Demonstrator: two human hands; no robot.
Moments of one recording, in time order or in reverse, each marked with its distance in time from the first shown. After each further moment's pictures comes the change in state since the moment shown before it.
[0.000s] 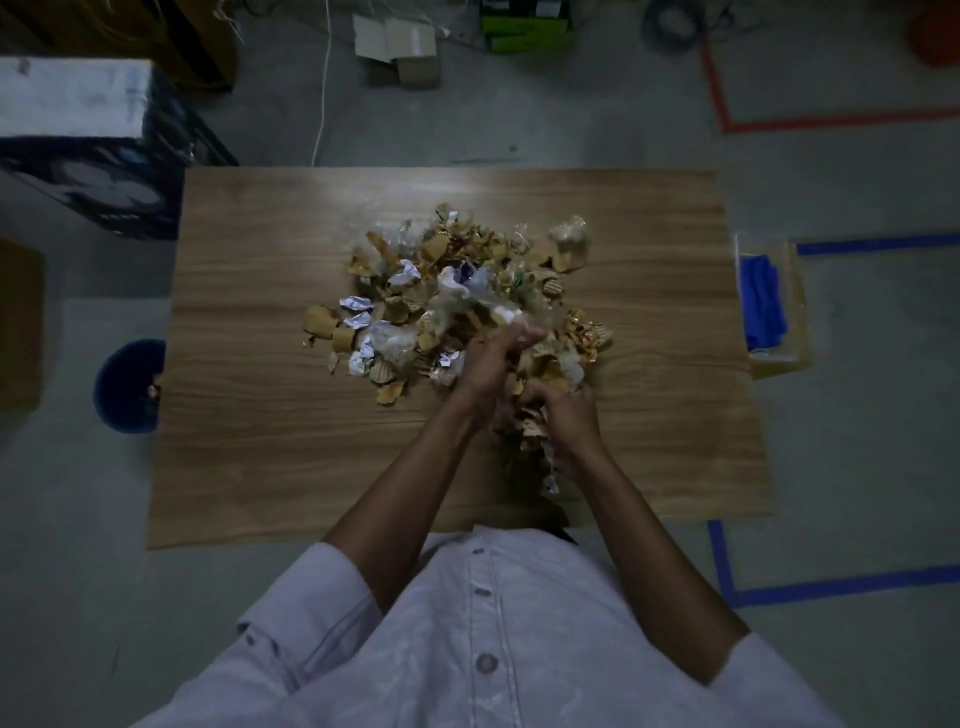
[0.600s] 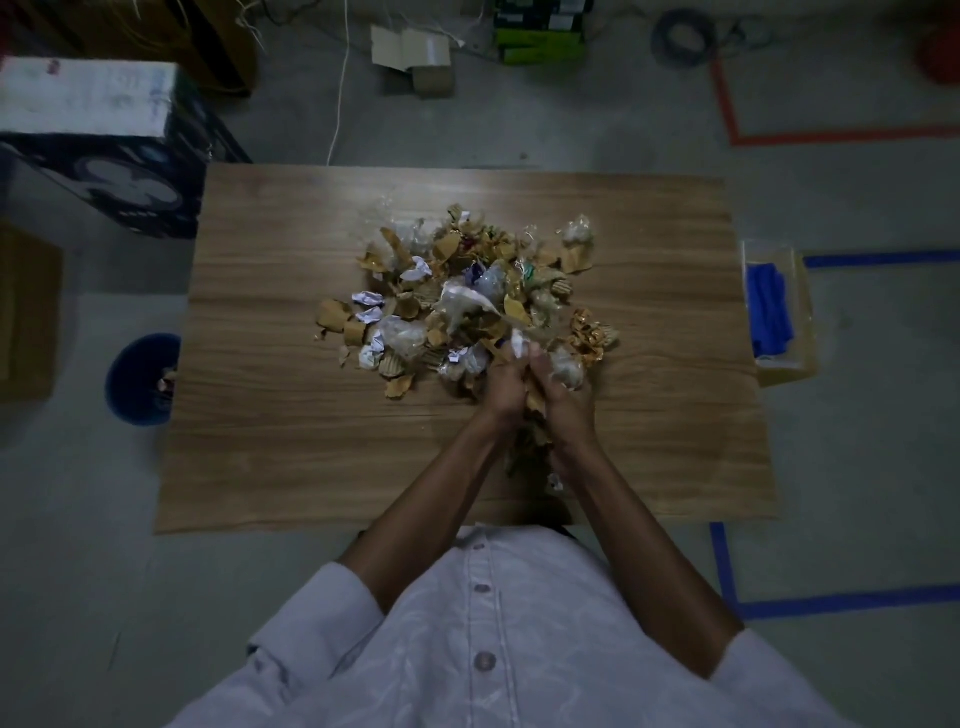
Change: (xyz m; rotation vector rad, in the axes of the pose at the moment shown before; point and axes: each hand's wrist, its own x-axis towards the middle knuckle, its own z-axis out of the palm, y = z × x) left_hand -0.021 -0.031 0.012 -0.099 0.062 -0.025; right_hand -0.013 0.001 0.016 0.207 -0.044 -0.061
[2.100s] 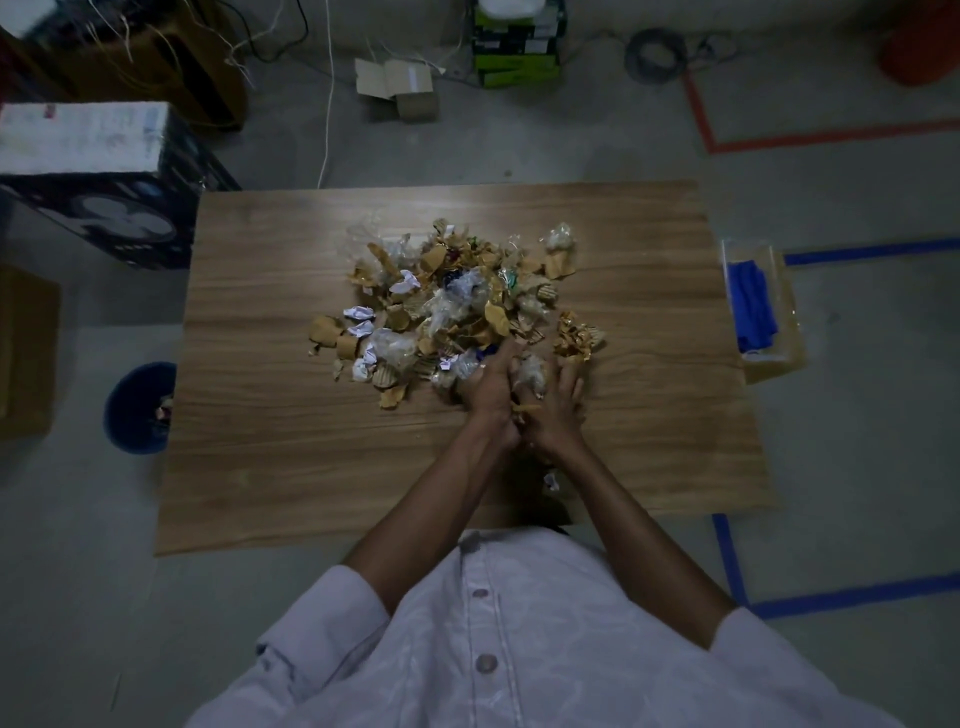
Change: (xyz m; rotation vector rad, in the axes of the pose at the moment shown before) left_hand 0.003 -0.001 0.006 -0.449 0.102 -0.203; right_hand 0.010 0.008 -0.012 -0.942 -0.026 -0.171
